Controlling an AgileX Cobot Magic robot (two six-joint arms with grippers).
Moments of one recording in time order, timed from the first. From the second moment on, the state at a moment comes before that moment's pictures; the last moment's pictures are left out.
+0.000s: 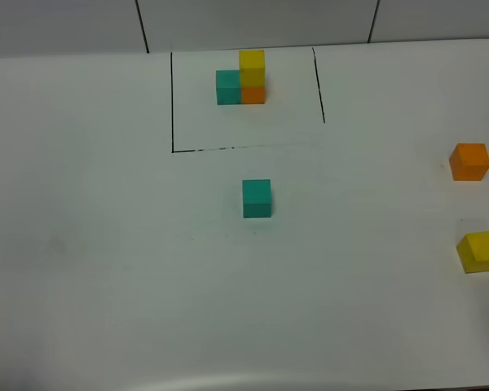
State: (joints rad) left arm -0.04 0.05 -0.51 -0.07 1.07 0.00; right arm 0.05 0.86 -0.76 -0.06 0.98 0.01
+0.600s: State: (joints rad) left arm -0.04 0.05 -0.51 -0.07 1.07 0.00; right arm 0.02 1.57 -1.13 -0.05 0.82 0.00
